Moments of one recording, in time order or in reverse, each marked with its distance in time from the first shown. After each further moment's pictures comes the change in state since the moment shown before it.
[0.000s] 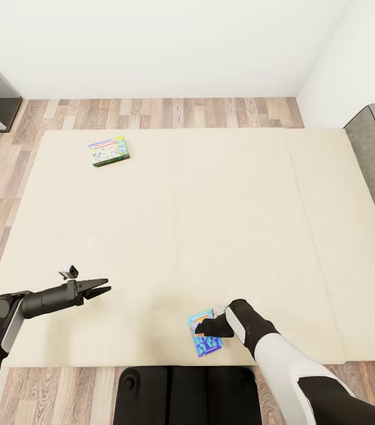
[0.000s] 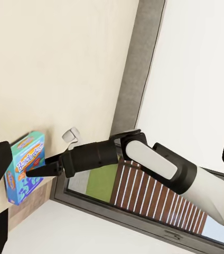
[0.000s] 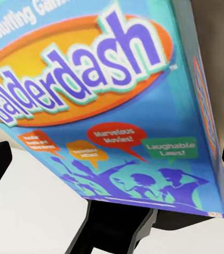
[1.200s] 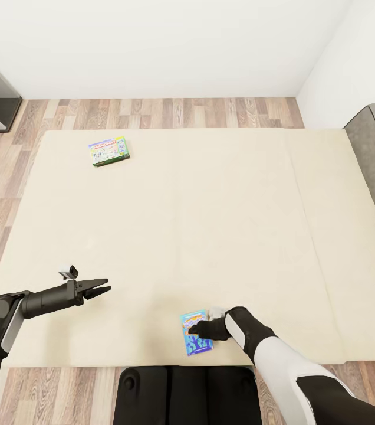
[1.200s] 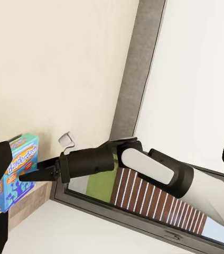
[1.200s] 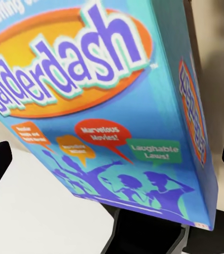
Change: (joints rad) left arm 0.000 0.000 0.001 0.000 0.000 0.000 0.000; right arm 0.000 0.000 0.003 0.082 -0.039 -0.143 0.099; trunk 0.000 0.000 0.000
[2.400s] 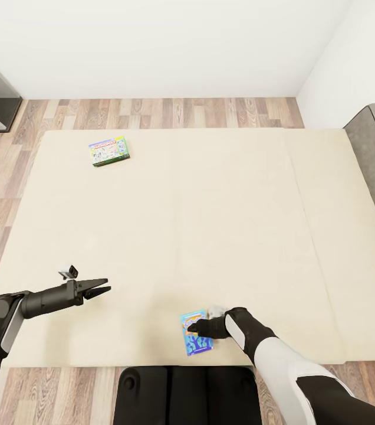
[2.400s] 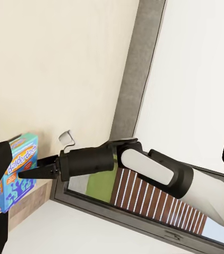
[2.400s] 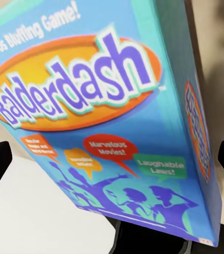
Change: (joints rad) left arm 0.000 0.001 0.001 0.000 0.000 0.001 0.000; right arm 0.001 0.000 0.001 0.004 0.004 -0.044 0.020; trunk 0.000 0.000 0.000
